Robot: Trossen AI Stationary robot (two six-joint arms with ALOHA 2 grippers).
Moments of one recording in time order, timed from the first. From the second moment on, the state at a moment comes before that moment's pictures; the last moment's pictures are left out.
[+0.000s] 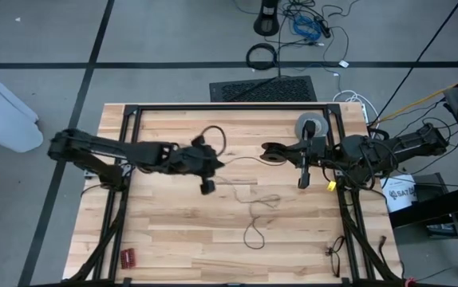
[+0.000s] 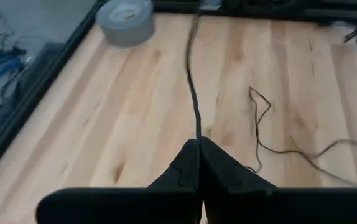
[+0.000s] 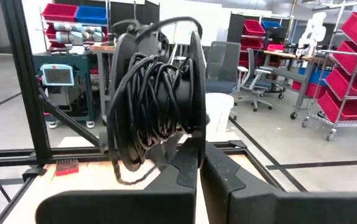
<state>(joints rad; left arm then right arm) -0.11 1.43 1.20 -0.42 -0.29 -0.15 0.26 0.86 0.86 0.03 0.44 -0.03</state>
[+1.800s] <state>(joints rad) -0.17 1.41 1.20 -0.59 -0.15 -0.30 0.17 1.01 0.86 0.28 0.36 -0.10</state>
